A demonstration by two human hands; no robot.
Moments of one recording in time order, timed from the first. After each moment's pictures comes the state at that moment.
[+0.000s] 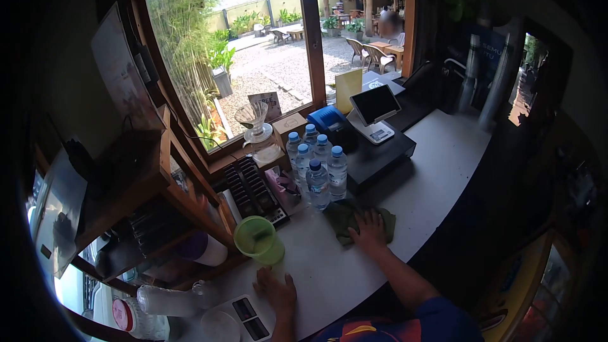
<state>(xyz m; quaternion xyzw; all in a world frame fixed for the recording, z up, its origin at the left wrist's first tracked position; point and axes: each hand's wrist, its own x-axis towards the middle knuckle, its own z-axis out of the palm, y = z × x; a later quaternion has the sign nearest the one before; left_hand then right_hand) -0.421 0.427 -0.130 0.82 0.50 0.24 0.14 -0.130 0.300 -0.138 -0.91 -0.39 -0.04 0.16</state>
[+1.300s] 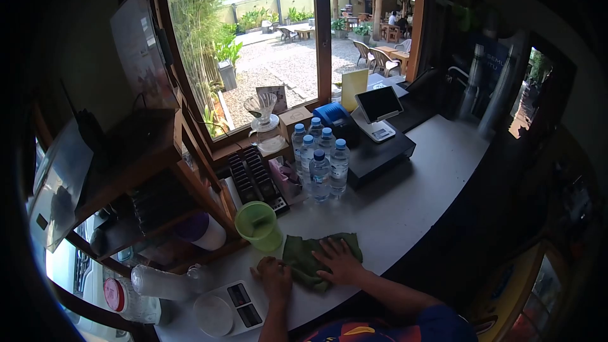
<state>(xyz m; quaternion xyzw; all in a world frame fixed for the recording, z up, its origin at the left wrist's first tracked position) -0.432 0.426 -0.123 0.84 0.44 0.23 0.21 -0.241 0.282 -0.136 -0.76 -0.64 0.00 0.08</state>
